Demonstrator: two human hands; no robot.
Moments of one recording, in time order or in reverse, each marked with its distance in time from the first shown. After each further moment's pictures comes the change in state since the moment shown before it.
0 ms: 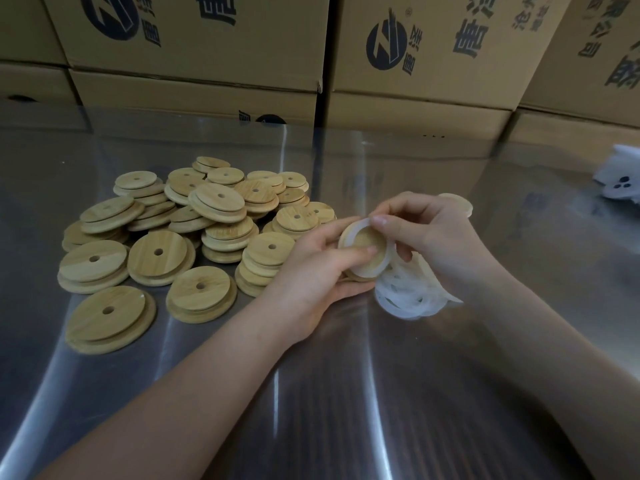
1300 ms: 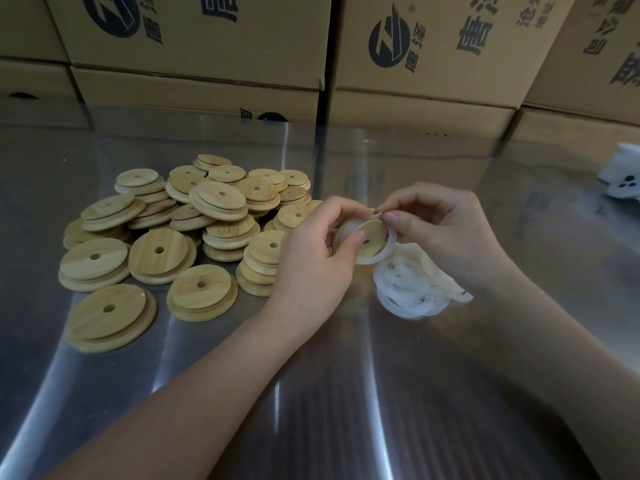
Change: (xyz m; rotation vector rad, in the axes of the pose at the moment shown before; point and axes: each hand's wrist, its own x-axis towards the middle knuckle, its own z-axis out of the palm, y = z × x) left_hand -0.001 -0.006 -0.002 0.603 0.199 0.614; right_hand 0.001 -0.002 -0.006 -0.163 0.007 -0.236
